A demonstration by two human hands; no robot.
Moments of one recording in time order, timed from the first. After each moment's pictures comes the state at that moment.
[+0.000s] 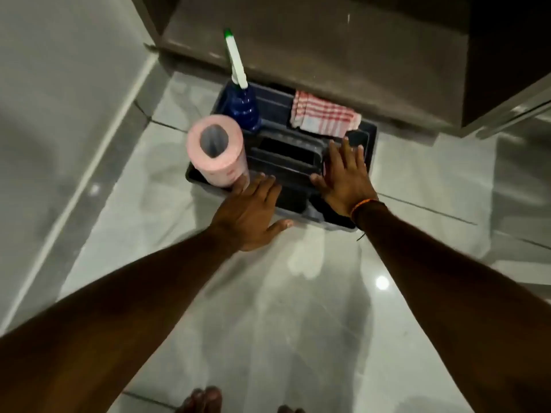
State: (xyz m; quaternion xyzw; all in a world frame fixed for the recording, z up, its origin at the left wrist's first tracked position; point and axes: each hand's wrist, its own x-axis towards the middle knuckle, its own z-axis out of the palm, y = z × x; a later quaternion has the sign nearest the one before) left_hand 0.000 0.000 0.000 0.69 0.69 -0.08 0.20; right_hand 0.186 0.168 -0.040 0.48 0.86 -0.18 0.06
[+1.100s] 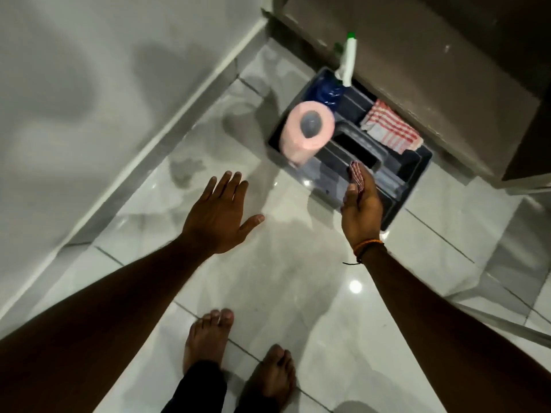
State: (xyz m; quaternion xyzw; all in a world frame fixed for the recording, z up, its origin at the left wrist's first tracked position) left_hand -0.066 -0.189 0.034 0.52 0.83 0.01 0.21; right_hand 0.123 0.023 0.066 0.46 0.75 -0.44 -0.17
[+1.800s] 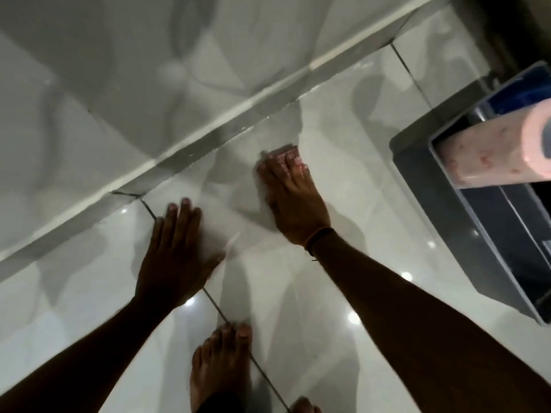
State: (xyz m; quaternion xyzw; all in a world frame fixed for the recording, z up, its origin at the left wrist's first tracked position) left_hand -0.079 -0.434 -0.150 0.28 0.94 0.04 0.17; right_hand -0.078 -0.148 -0.150 0.01 0.98 -0.17 0.05
